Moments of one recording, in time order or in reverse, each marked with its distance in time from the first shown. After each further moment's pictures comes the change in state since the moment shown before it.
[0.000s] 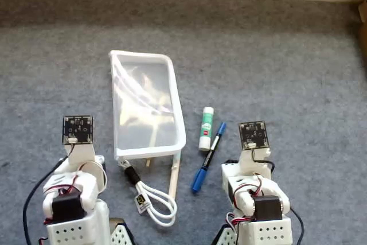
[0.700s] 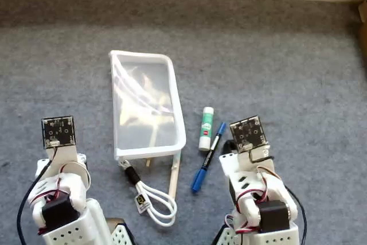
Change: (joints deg) left arm -14.0 -0.1 -3.3 -1.8 -9.0; right arm -3.7 -0.3 -12.5 -3.4 10.2
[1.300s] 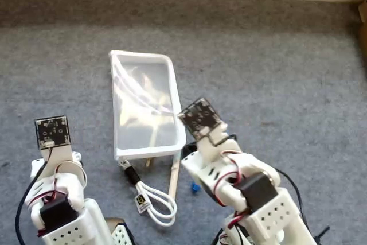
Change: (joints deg) left arm -3.3 0.0 0.0 -2.6 -0.3; right arm -26.4 36.2 -25.8 -0.2 -5.6
